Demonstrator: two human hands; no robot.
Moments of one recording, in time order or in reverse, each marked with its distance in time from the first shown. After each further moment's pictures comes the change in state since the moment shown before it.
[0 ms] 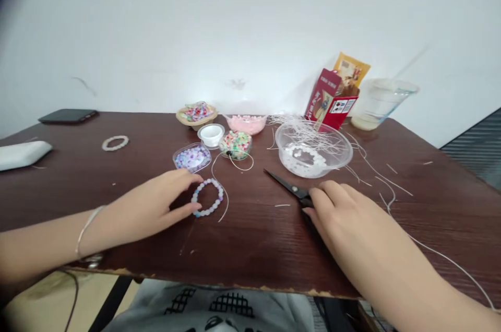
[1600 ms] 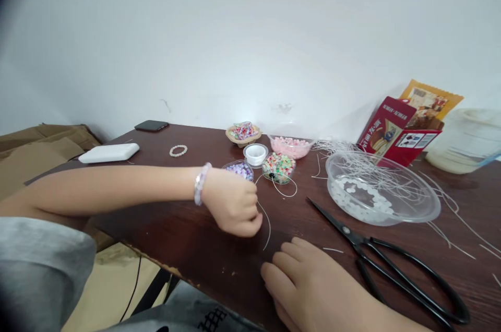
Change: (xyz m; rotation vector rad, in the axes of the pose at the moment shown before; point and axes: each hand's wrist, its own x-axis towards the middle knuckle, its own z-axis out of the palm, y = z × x) left_hand 0.063 0.002 -0.030 0.506 -0.065 1.082; right_hand 0.045 -0.071 0.026 0.337 -0.026 -0.586
